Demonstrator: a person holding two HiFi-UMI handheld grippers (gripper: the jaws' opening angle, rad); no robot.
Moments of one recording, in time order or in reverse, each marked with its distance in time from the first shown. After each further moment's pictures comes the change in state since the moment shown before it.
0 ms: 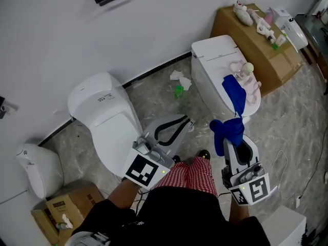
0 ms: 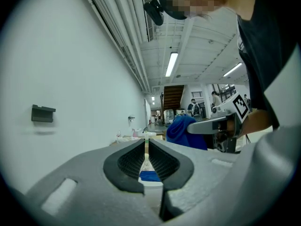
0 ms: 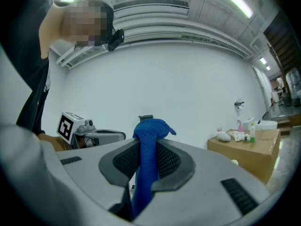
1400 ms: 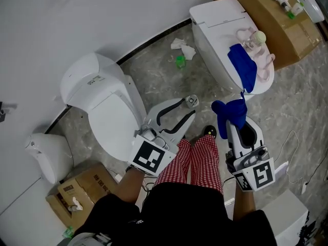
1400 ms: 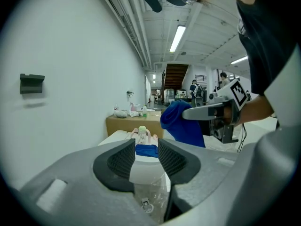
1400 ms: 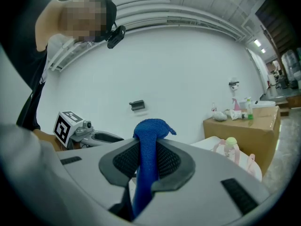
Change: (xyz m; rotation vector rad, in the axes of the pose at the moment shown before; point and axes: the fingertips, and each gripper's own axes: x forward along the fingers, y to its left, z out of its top) left arm 0.088 -0.019 -0.123 -0.081 0.278 -0.017; right arm 0.019 -0.095 -0.095 0.126 0.113 0.004
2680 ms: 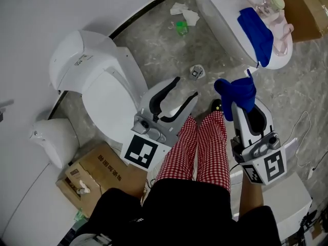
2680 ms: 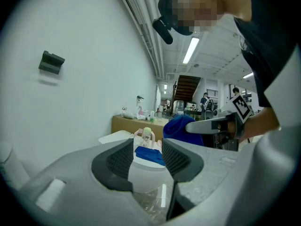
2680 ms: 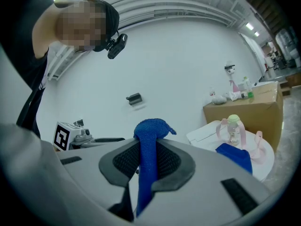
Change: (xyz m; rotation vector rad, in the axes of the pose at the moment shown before) left arm 0.032 0.000 -0.070 -0.184 -0.079 0.079; right arm 0.015 -0.034 -0.077 0.132 0.032 0.046
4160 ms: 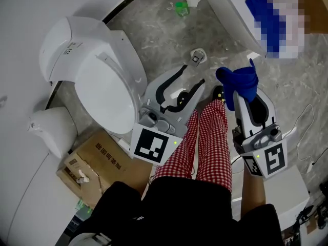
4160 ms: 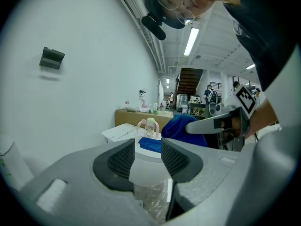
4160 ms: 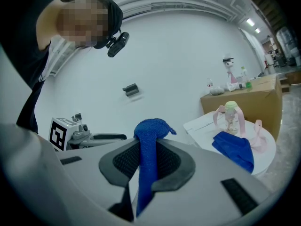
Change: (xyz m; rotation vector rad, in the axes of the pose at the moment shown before) left arm 0.029 0.004 -0.060 0.068 0.075 0.038; right arm 0.020 -0.026 -0.058 0.020 0.059 -0.015
